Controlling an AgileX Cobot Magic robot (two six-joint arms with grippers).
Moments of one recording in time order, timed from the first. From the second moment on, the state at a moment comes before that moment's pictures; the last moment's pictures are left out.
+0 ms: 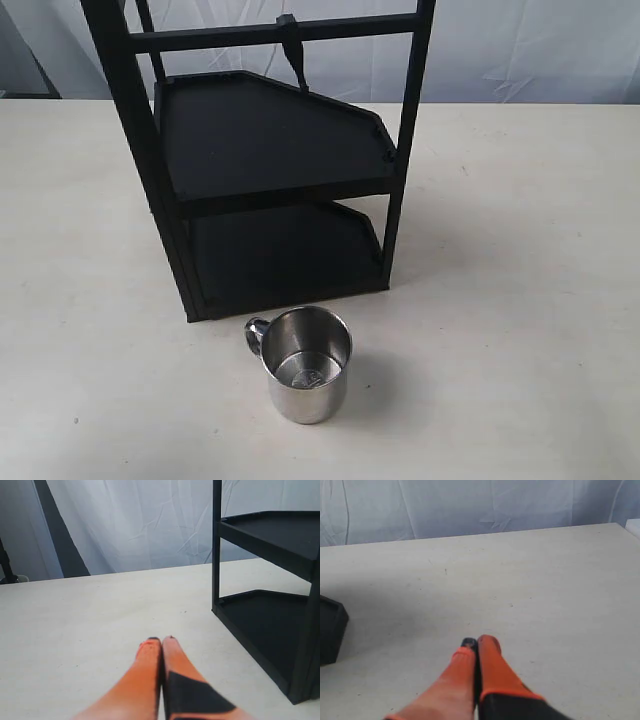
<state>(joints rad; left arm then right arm) -0.09 0.00 0.00 0.06 0.23 0.00 0.00 0.08 0.00 0.04 0.31 0.05</state>
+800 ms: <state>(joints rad) -0.09 0.00 0.00 0.06 0.23 0.00 0.00 0.12 -0.18 0.52 -0.20 0.43</state>
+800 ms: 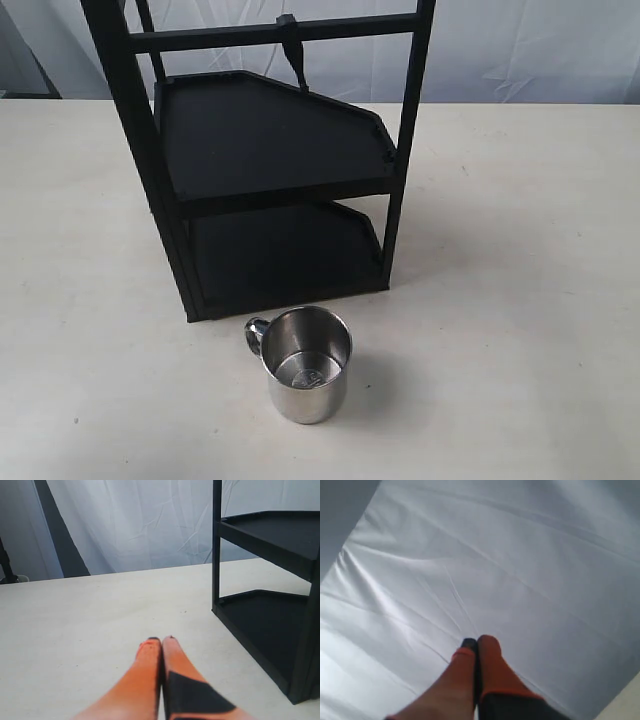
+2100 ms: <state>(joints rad) -0.09 0.00 0.00 0.06 0.23 0.00 0.62 1.51 -0.94 0.33 0.91 0.11</state>
